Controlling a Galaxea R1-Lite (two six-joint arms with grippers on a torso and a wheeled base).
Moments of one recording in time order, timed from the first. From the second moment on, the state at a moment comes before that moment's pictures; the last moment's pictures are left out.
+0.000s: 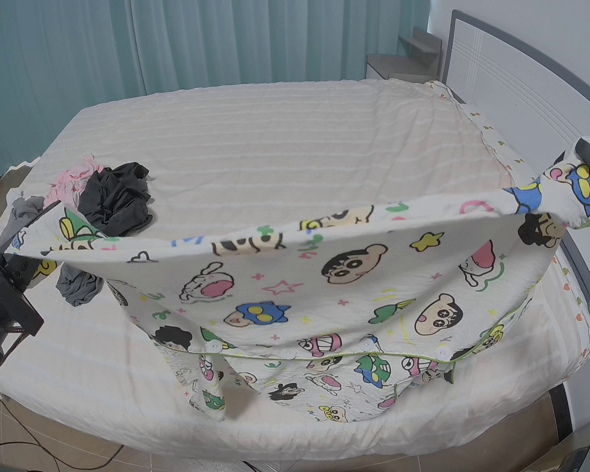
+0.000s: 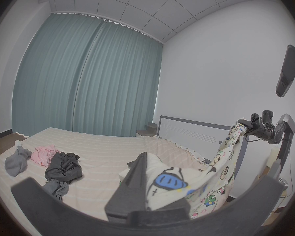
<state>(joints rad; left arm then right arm) -0.48 0.95 -0.34 -0.87 0.04 -0.05 0.64 1.00 -0.50 -0.90 0.09 0.30</state>
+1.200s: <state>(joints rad) -0.48 0.87 -0.37 -0.87 0.04 -0.04 0.64 0.94 -0.51 -0.89 0.14 0.22</state>
